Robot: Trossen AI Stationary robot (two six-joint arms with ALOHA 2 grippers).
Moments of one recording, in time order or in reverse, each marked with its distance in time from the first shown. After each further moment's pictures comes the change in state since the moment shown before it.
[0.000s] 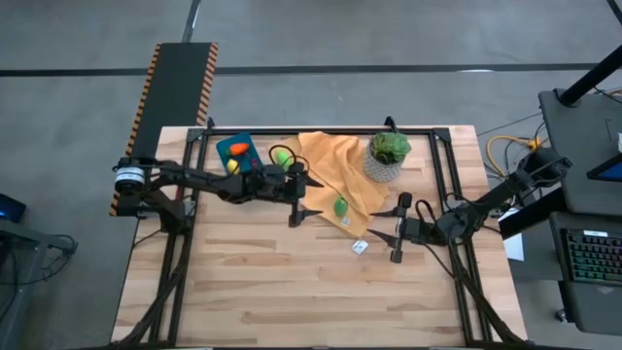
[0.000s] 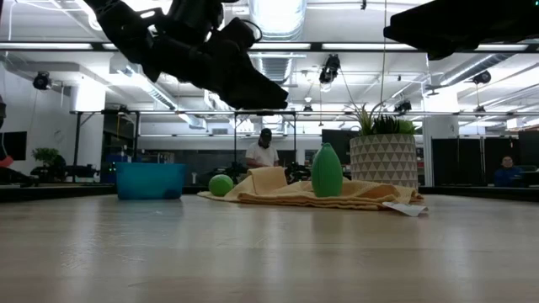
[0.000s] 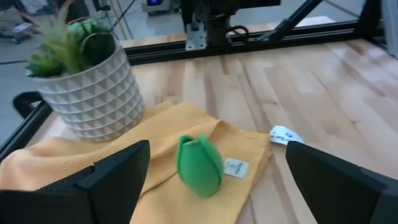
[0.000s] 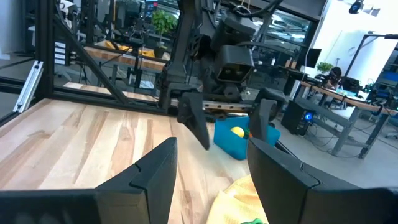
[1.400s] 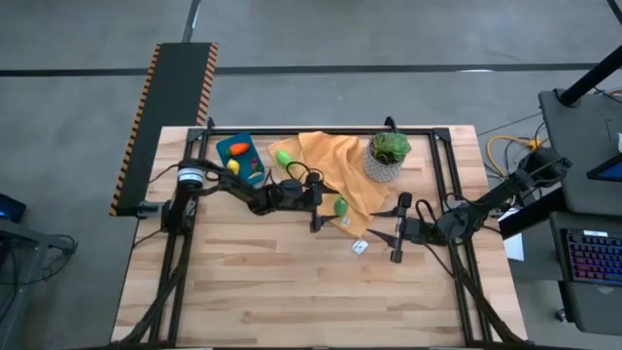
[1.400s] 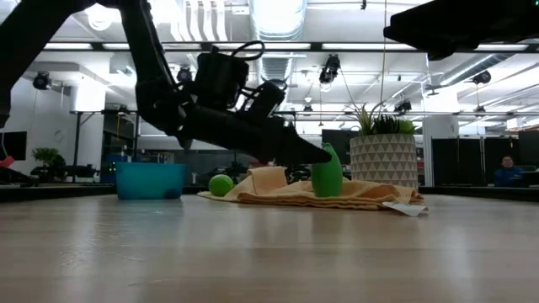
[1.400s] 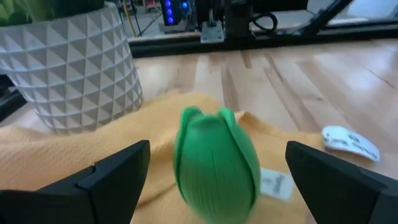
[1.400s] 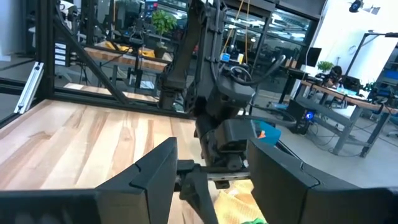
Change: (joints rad) left arm -0.003 0.486 0.070 0.533 -0.046 -0.045; right arm 0.000 0.000 0.000 0.000 0.000 0.008
